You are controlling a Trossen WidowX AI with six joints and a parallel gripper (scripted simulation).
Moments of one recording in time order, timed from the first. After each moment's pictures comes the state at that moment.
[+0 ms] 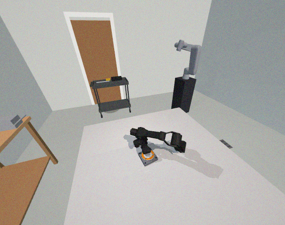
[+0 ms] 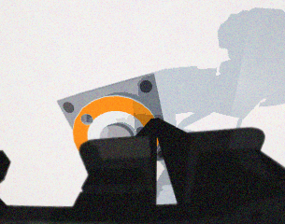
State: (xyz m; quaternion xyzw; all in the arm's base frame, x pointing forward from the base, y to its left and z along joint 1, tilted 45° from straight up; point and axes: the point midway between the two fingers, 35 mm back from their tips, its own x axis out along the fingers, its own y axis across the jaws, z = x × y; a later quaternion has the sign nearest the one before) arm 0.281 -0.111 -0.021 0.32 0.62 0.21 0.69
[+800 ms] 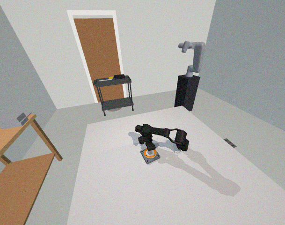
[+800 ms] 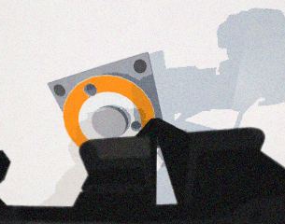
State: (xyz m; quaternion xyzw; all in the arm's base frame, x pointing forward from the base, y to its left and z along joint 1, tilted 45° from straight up) arm 0.258 -0.111 -0.023 0.32 0.62 0.21 0.69
